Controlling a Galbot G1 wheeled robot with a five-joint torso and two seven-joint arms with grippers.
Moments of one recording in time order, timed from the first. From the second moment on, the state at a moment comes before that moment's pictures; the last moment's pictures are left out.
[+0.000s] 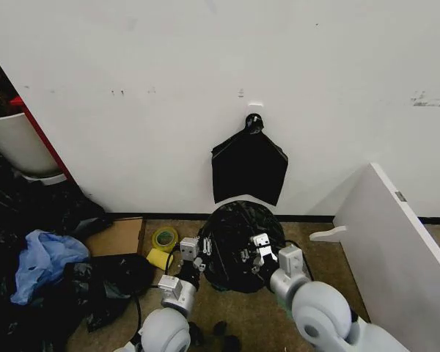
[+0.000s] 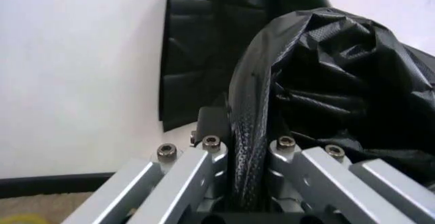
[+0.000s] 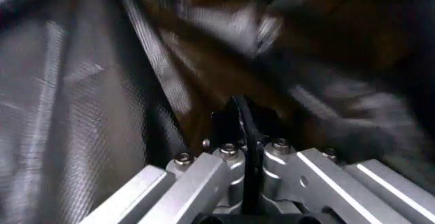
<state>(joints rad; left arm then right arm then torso) 1.26 -1.11 0.11 -1.95 -0.40 -0.18 -0.37 -1.09 0.99 -0.09 2.09 0.73 -0.61 0.41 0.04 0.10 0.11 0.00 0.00</state>
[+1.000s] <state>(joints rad) 1.27 -1.11 0.18 -1.96 -0.32 -0.21 -0.32 -1.01 1.04 -0.23 1.86 0.33 -0.65 0.33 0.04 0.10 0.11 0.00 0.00</state>
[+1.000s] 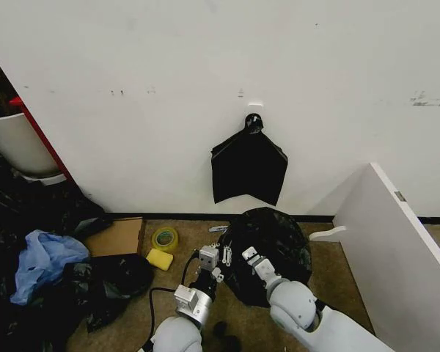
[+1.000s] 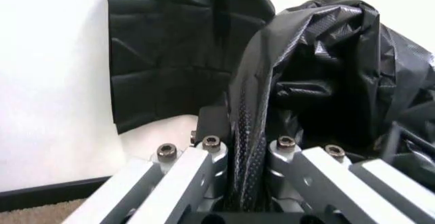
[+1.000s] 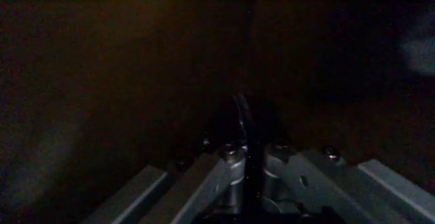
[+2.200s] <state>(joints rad) 1.28 -1.08 0.20 -1.98 -0.26 -0.23 -0.31 -0.98 1.02 -0.33 1.91 0.40 -0.73 0.41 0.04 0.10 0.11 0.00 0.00</state>
